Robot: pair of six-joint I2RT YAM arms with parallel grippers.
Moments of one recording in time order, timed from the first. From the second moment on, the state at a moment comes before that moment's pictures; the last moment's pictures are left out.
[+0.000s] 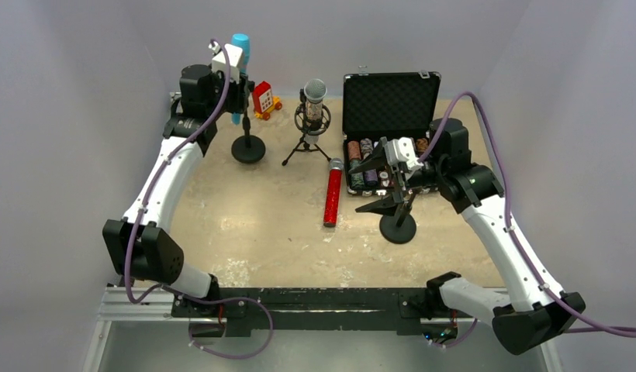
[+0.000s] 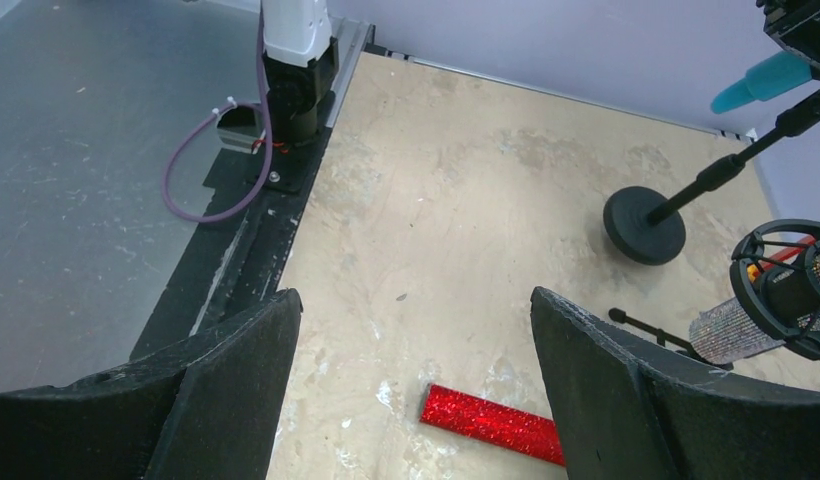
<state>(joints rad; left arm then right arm) -0.16 1.48 1.48 -0.25 0.10 0.14 0.36 1.08 1.22 -0.63 -1.28 -0.65</state>
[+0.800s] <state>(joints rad) -0.14 1.39 1.21 -0.03 0.08 0.03 0.31 1.07 1.19 -0.62 -1.29 -0.63</state>
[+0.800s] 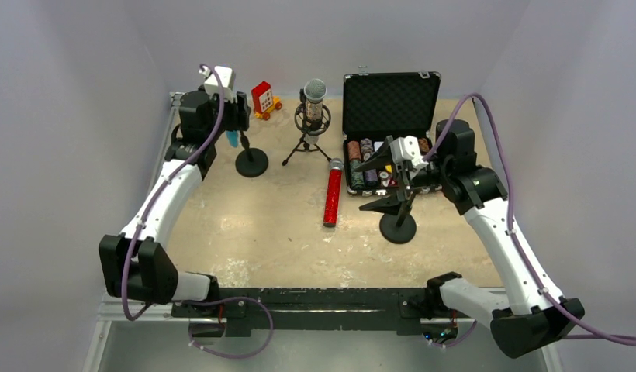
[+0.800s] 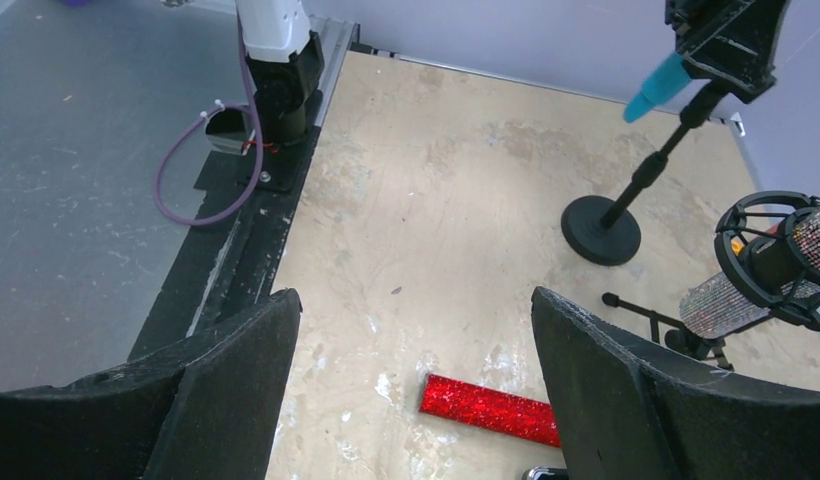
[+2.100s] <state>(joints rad) -0.76 1.03 0.88 -0.51 -0.03 -0.50 0.18 0.86 1.31 -0.70 -0.85 -0.24</state>
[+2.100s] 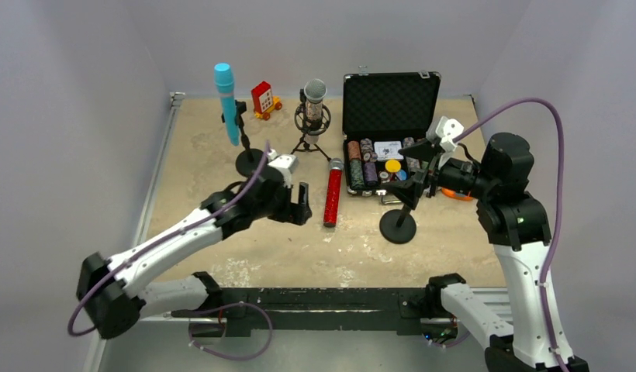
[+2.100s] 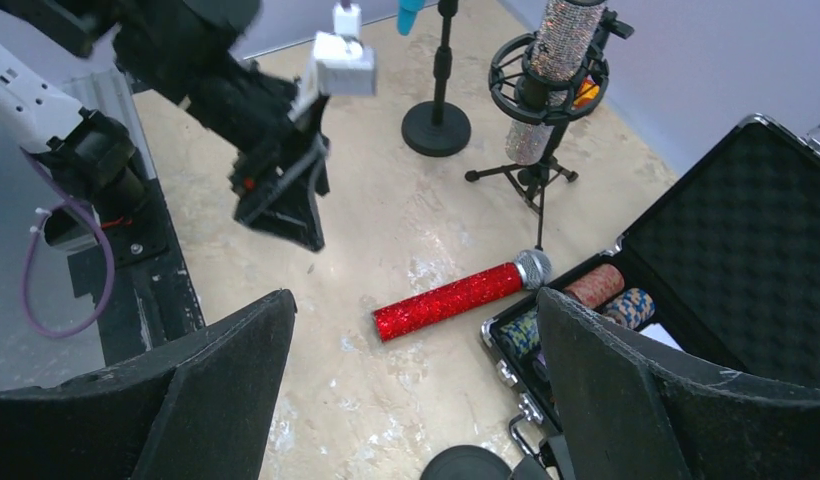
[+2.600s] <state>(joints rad) -0.84 1.67 1.19 -0.47 -0.16 -0.60 0.10 0.86 1.27 -0.67 -0.88 -0.19</state>
